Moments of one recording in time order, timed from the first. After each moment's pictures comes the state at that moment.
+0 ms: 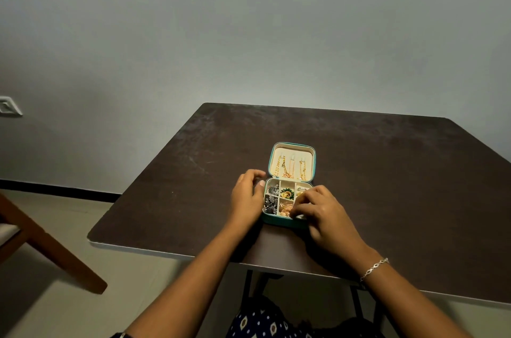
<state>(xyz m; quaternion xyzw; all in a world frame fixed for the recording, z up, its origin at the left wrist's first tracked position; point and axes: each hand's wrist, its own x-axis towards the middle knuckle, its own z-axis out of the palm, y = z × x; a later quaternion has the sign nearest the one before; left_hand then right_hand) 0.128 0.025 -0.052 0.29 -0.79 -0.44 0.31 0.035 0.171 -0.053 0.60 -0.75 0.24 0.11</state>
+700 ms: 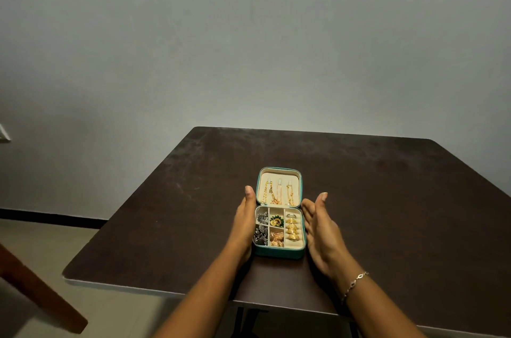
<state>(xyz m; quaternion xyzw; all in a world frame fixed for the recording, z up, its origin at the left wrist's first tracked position) 0.103 0.040 -0.044 0.26 -0.59 -0.72 0.25 0.043 0.156 -0.026 0.14 -0.56 0.74 -0.34</state>
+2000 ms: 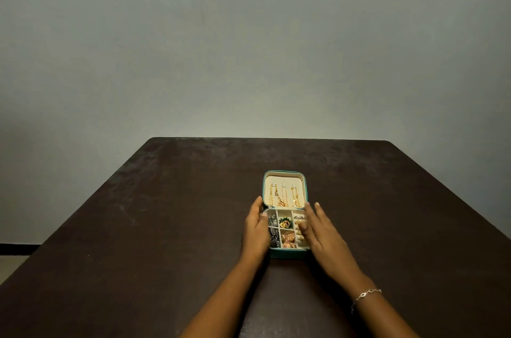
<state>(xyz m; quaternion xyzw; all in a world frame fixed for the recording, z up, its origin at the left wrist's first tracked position) 0.004 0.092 -0.061 0.24 -0.63 -0.69 0.28 -0.052 0.221 -0.052 0.32 -0.89 0.32 -0.09</state>
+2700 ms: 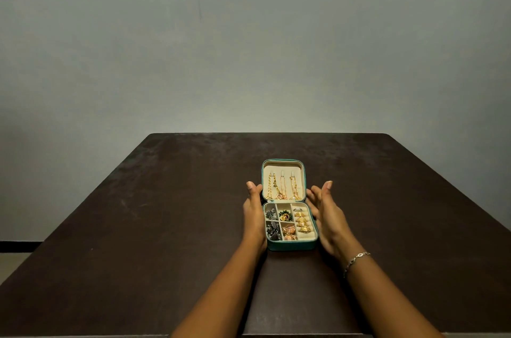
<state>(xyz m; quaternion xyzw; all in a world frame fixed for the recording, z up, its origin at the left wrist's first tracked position) -0.011 0.086 -0.054 0.24 -0.54 -0.76 0.28 -0.067 0.199 -0.035 0.09 -0.57 0.77 -0.26</state>
